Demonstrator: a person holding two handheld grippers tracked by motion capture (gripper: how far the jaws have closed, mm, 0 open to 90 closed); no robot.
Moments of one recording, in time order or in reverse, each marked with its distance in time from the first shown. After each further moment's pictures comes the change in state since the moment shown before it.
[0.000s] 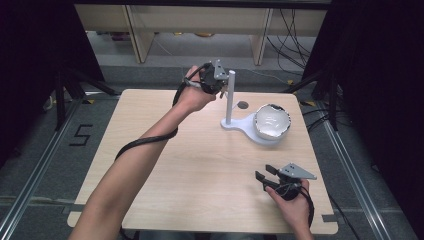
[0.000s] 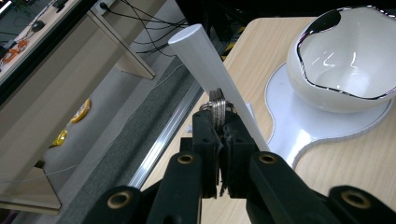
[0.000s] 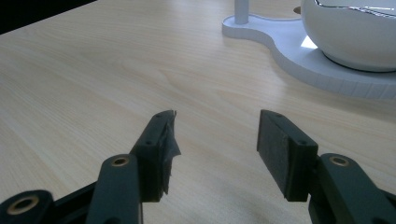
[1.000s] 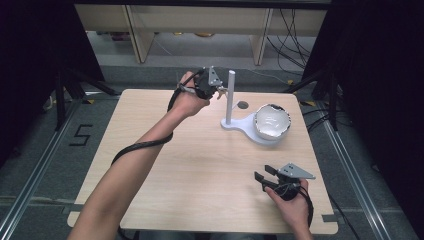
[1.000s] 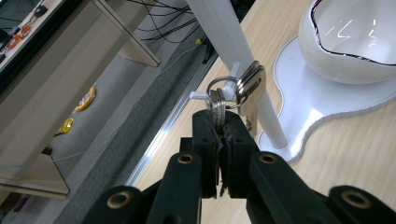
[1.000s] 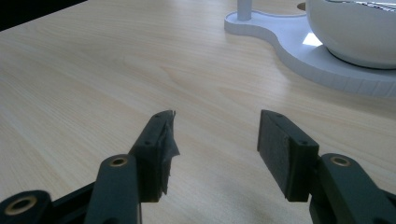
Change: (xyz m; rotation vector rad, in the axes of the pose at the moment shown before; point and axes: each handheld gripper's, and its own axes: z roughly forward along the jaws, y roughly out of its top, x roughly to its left) left arm -0.002 -0.024 0.005 0.043 0.025 0.003; right arm -0.001 -0.001 0.003 -0.006 0.001 -0.028
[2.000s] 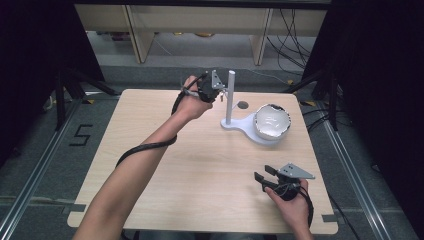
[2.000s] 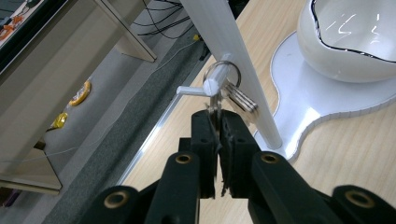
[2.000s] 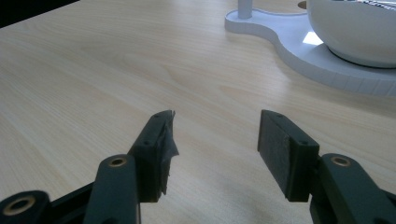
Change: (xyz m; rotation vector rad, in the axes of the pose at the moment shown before) left arm -0.009 -0.005 0.016 0.004 -0.004 -0.028; right arm -0.001 0.001 0.000 0.013 0.014 -0.023
